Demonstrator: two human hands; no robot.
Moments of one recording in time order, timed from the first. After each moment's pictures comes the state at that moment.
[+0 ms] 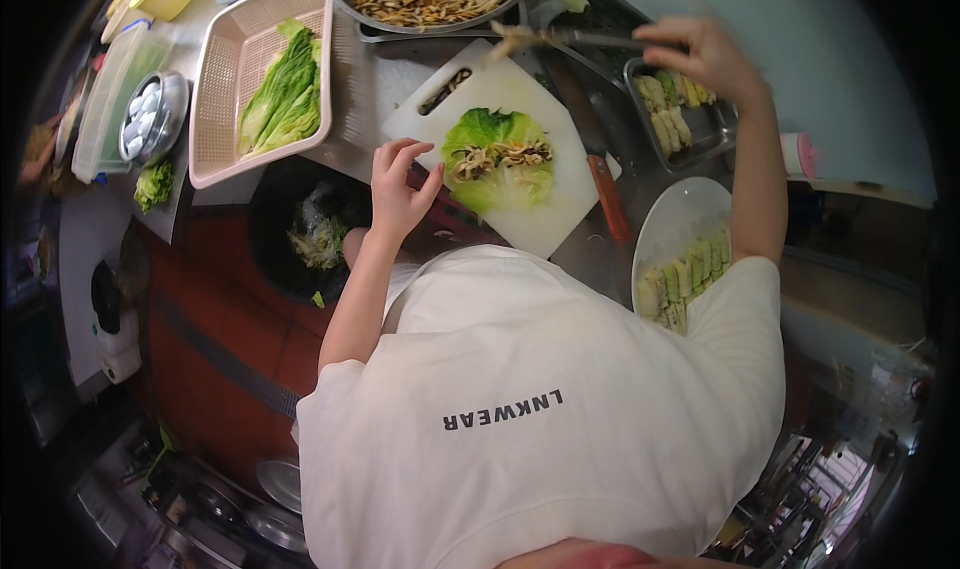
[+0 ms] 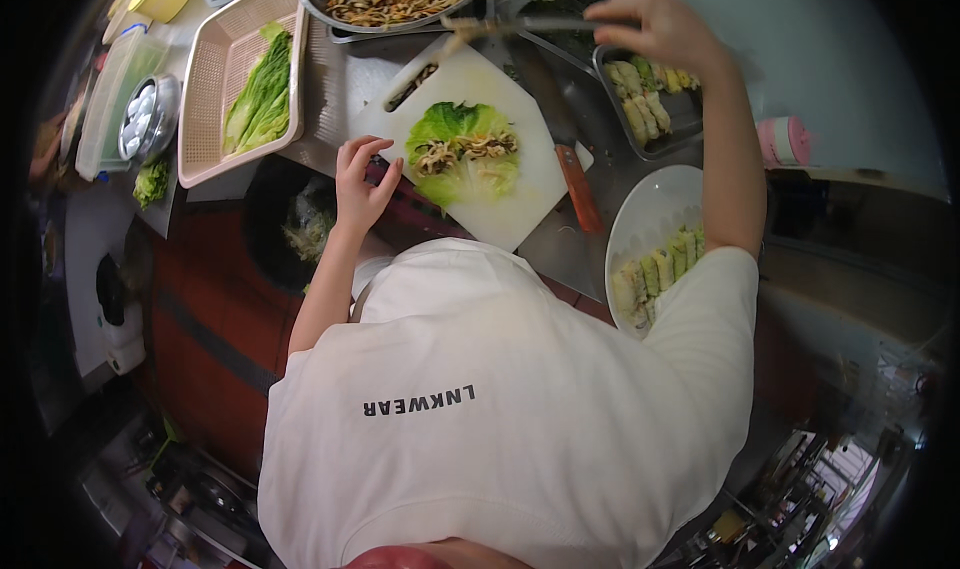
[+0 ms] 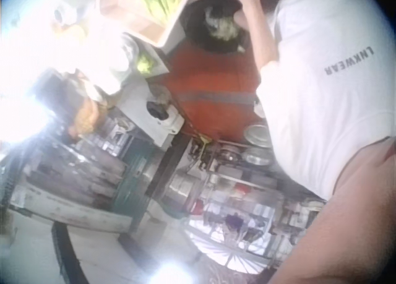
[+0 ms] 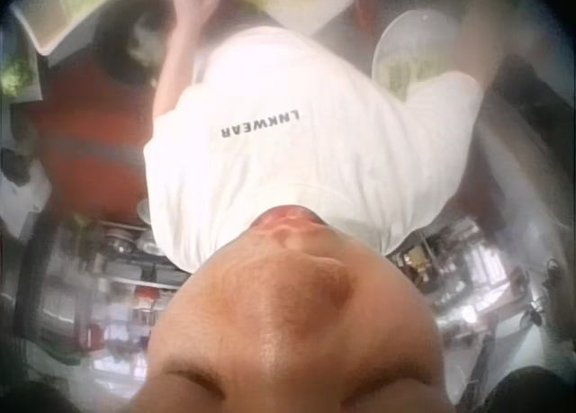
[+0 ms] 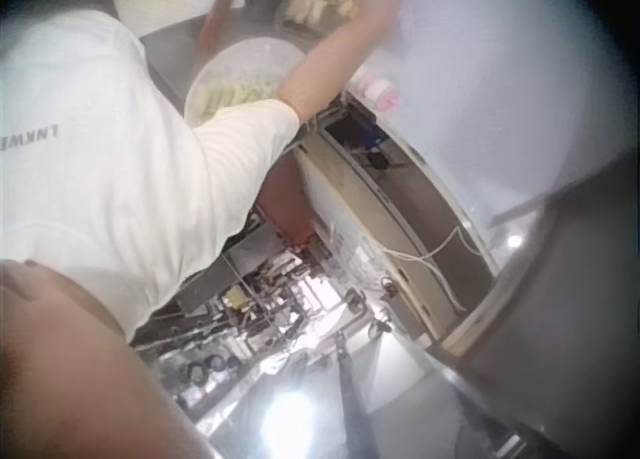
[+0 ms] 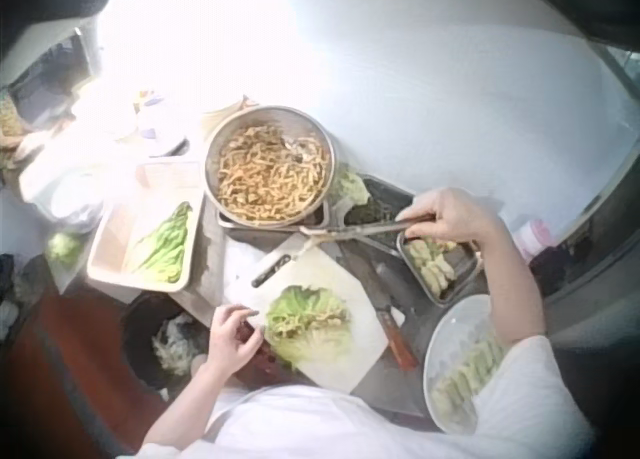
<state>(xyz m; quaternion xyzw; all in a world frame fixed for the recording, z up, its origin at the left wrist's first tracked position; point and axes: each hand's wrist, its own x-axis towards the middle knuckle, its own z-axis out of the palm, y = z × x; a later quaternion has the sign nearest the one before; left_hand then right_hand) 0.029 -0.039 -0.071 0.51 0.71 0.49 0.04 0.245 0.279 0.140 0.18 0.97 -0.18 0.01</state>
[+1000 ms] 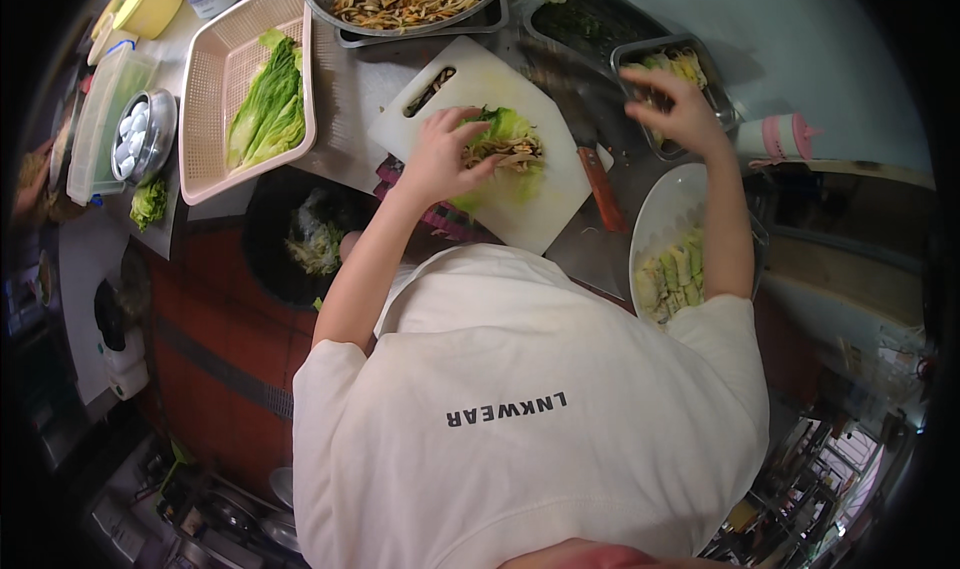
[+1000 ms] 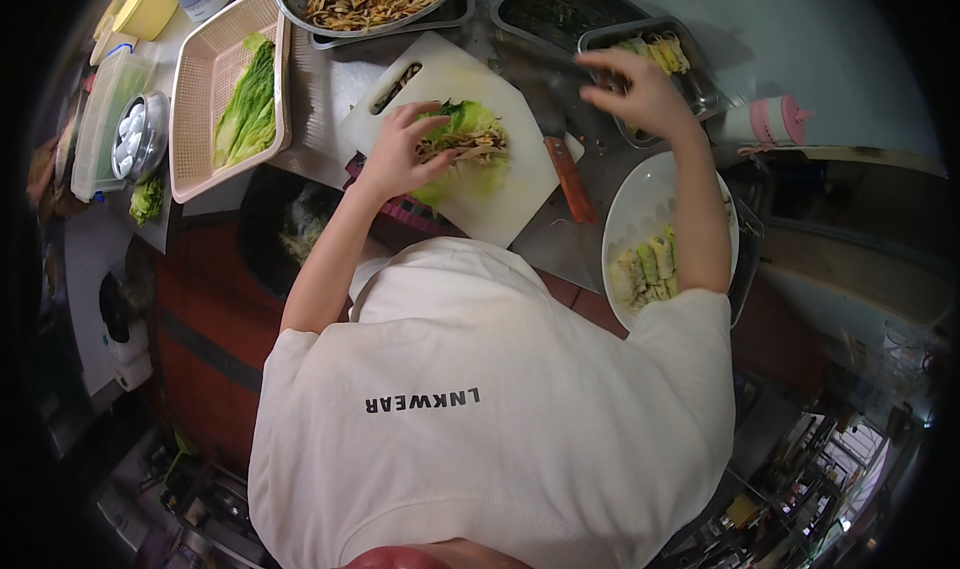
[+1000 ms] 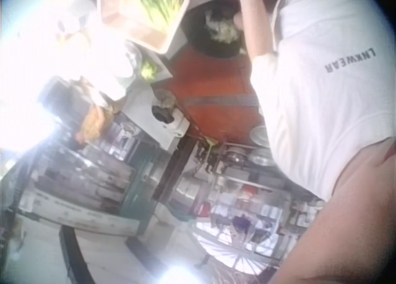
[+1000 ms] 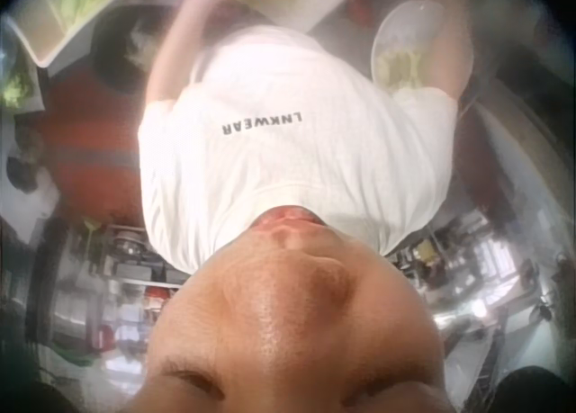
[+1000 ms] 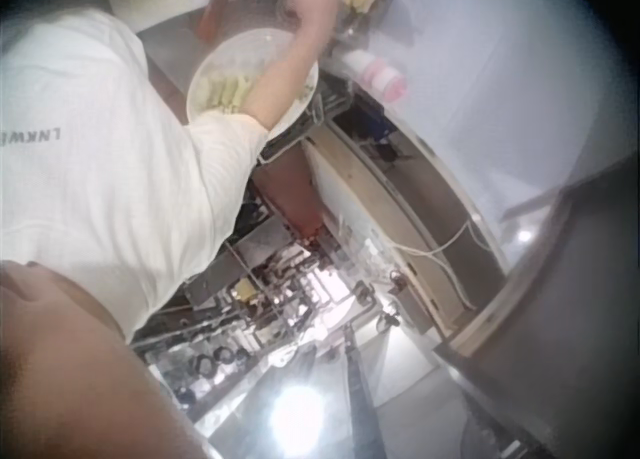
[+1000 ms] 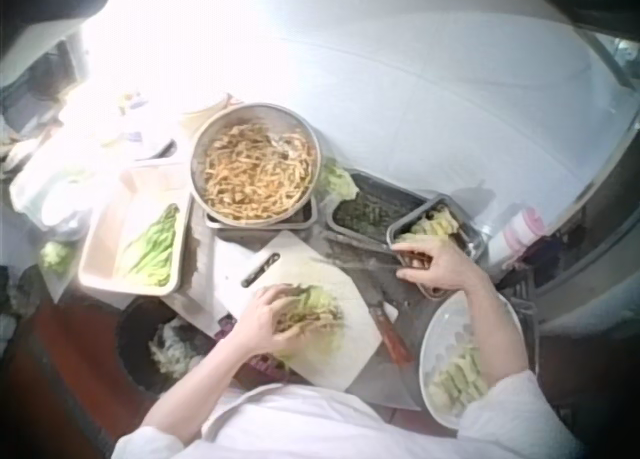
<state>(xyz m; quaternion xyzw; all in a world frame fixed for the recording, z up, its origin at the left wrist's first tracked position) 0.042 0.027 -0.057 0.67 0.64 0.36 0.12 0.300 0.235 0.073 0.25 0.92 -0.27 -0.12</state>
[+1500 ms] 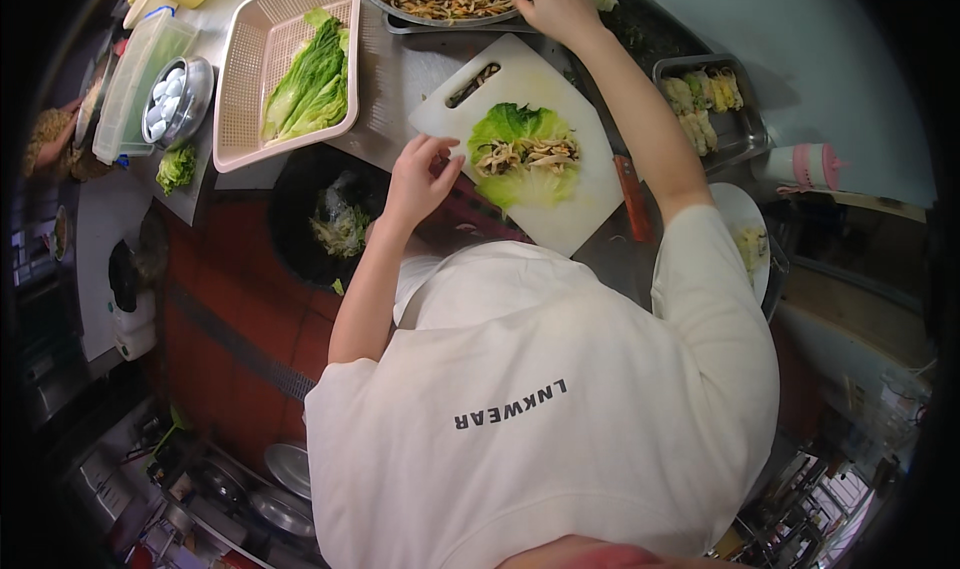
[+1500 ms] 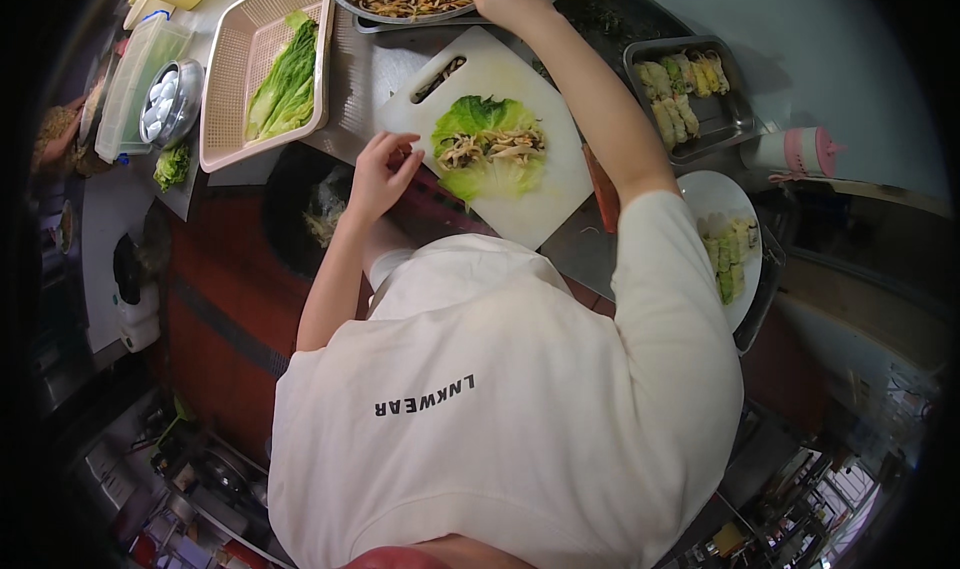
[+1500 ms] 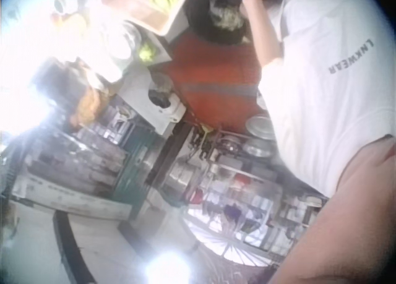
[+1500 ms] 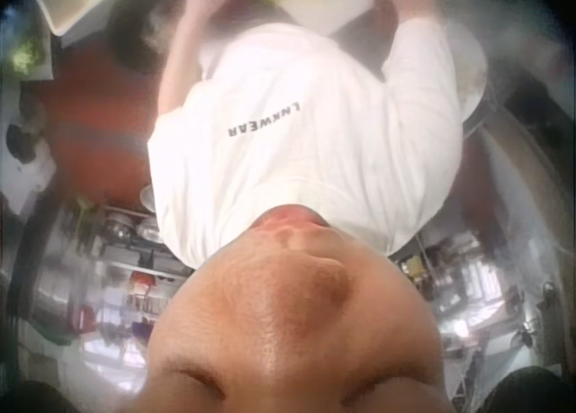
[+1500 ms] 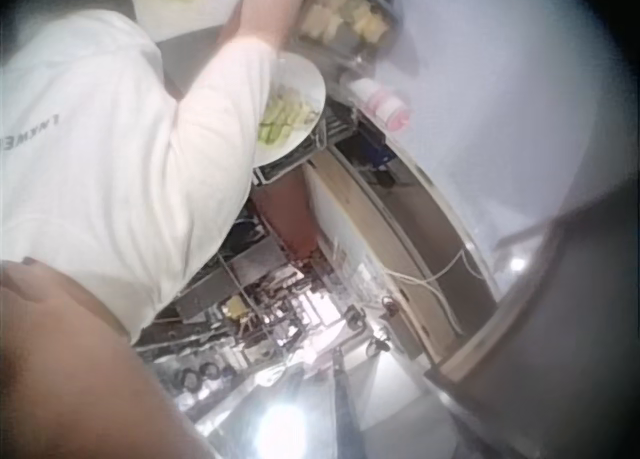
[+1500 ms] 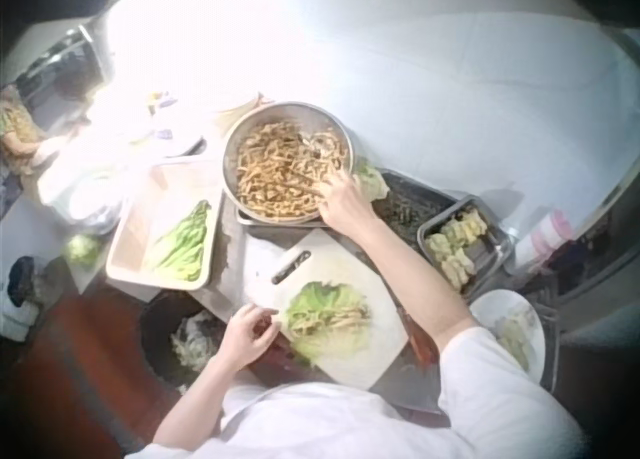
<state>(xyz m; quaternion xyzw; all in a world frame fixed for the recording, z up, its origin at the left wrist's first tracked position) 0.015 -0.039 -0.064 0.49 0.72 0.46 0.19 0.078 0.269 -0.001 0.16 0.94 0.01 -0.30</state>
